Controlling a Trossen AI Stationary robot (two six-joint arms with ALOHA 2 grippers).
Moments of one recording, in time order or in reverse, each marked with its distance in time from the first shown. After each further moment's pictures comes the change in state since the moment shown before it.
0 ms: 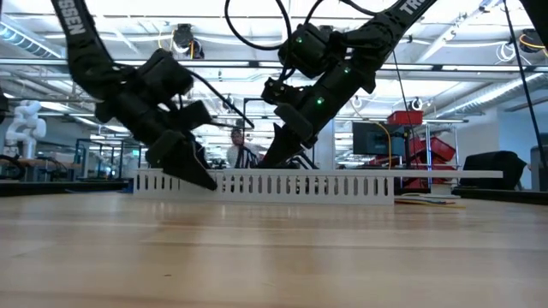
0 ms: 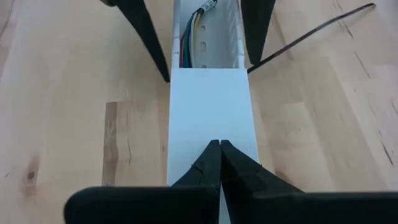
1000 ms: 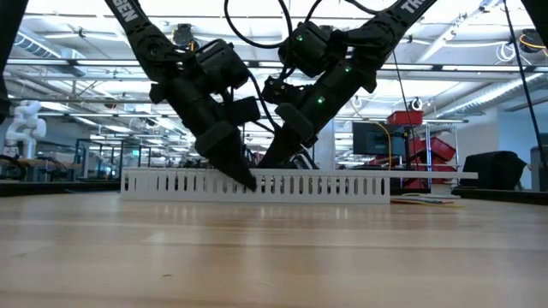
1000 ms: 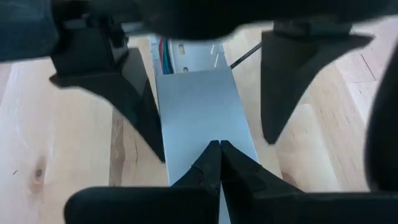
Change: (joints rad) left arm -0.086 0.179 0.404 -0.392 -0.050 -0.001; right arm 0.007 0.000 0.001 0.017 0.003 -0.006
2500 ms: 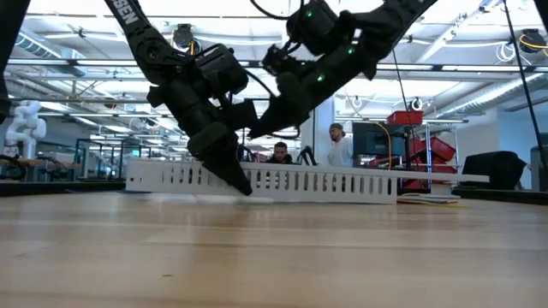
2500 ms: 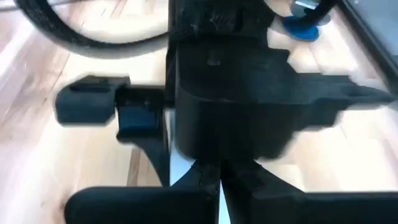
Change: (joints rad) left arm -0.003 0.010 -0.009 -0.018 0.059 -0.025; right arm 0.001 -0.094 -0.005 0.121 -0.041 -0.096
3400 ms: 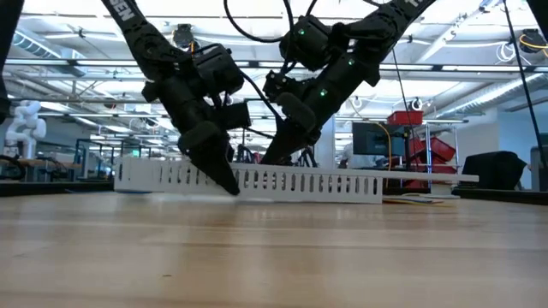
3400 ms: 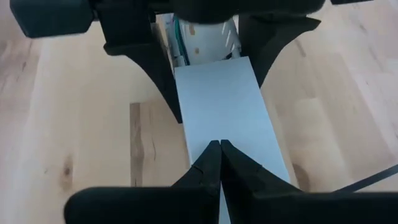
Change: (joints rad) left arm 0.015 -0.051 -0.006 -0.091 -0.006 0.004; right arm 0.019 0.089 0.005 -0.178 0.031 0.157
